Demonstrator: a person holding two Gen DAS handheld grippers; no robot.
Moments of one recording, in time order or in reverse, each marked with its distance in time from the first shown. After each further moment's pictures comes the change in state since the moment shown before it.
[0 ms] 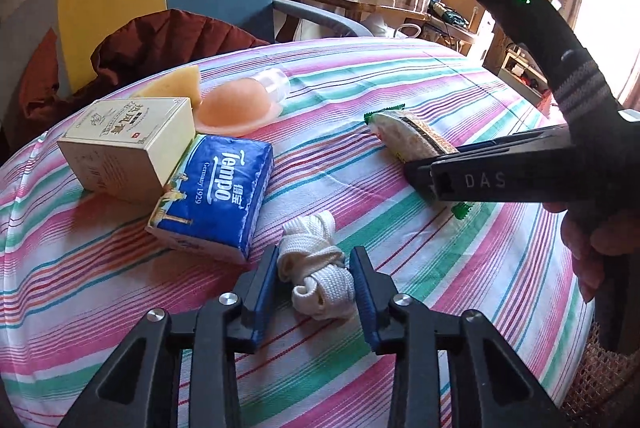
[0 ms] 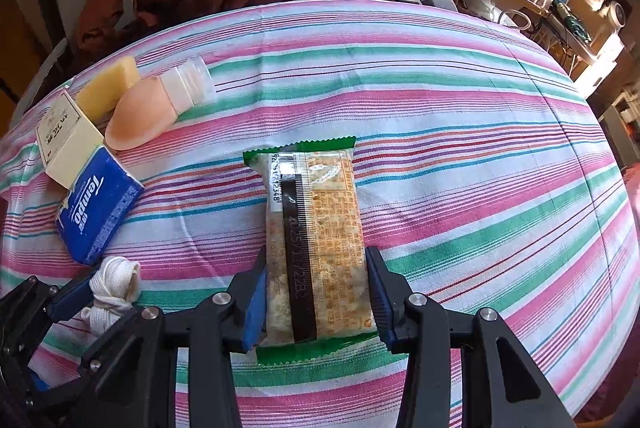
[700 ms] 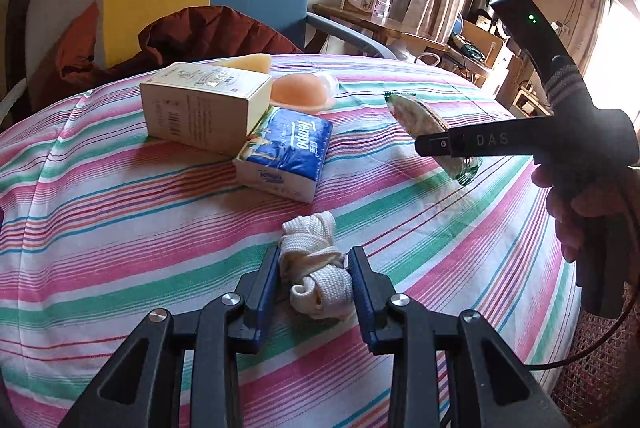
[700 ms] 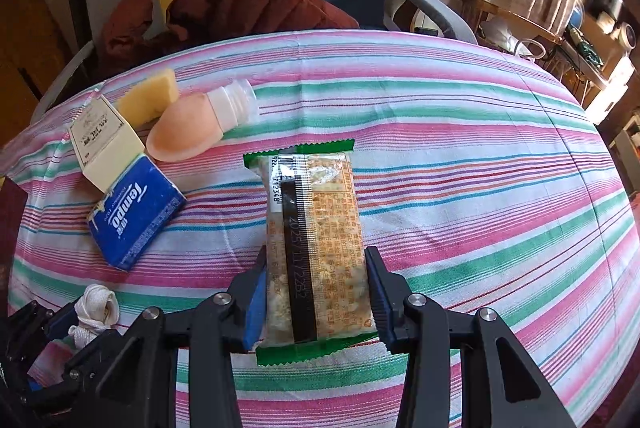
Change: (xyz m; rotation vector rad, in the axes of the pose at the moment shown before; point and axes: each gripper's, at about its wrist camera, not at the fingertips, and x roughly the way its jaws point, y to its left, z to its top) left arm -0.035 0.030 -0.039 -0.119 -0.074 0.015; right arm -0.021 0.021 -0.002 -0.057 -0.125 0.063
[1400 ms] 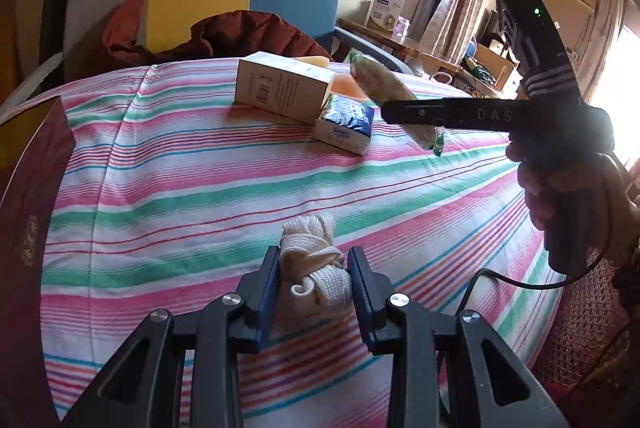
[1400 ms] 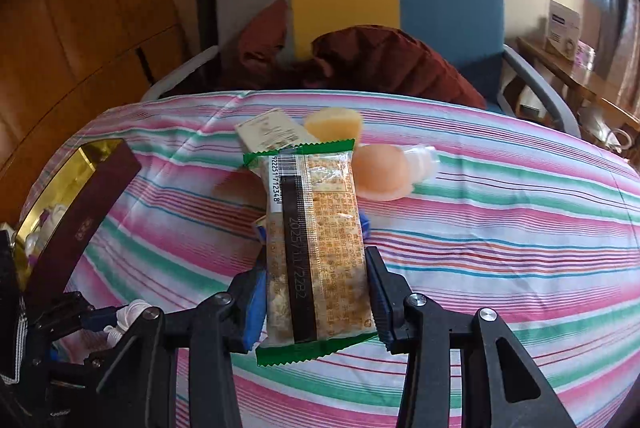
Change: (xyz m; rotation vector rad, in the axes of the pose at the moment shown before) left arm -0.072 0.042 -0.057 -0.087 -0.049 0.014; right arm -0.032 0.092 -0.017 -0.290 -0.149 0.345
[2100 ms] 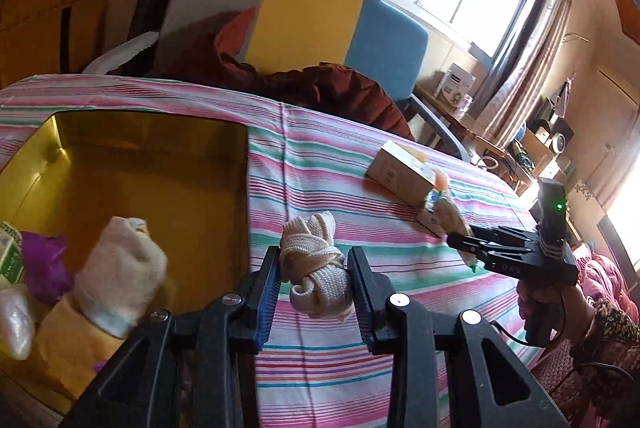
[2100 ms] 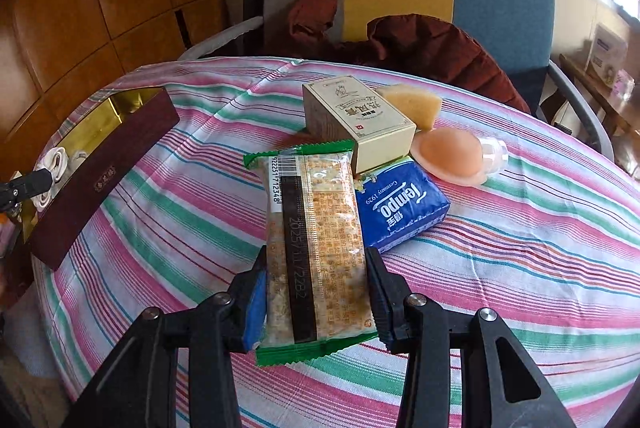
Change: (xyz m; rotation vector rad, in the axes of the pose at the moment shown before) left arm -0.107 0.122 0.009 -0.293 -0.138 0.113; right arm 0.013 0.034 -0.013 -0.097 0.031 0.029
